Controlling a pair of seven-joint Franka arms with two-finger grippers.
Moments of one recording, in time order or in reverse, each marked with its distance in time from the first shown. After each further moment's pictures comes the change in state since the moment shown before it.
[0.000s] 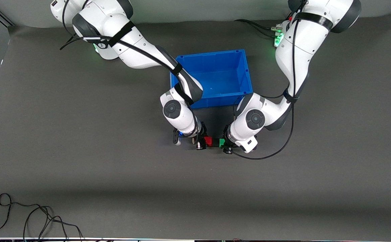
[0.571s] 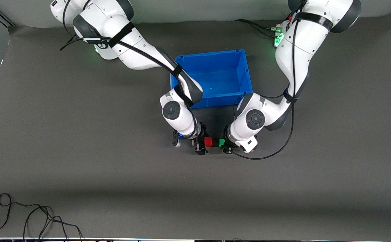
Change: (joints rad) left arm -0.001 0.000 0.001 0.000 0.000 0.000 -0.001; right arm 0.000 0.009 -0.022 0.038 0.000 0.008 0.000
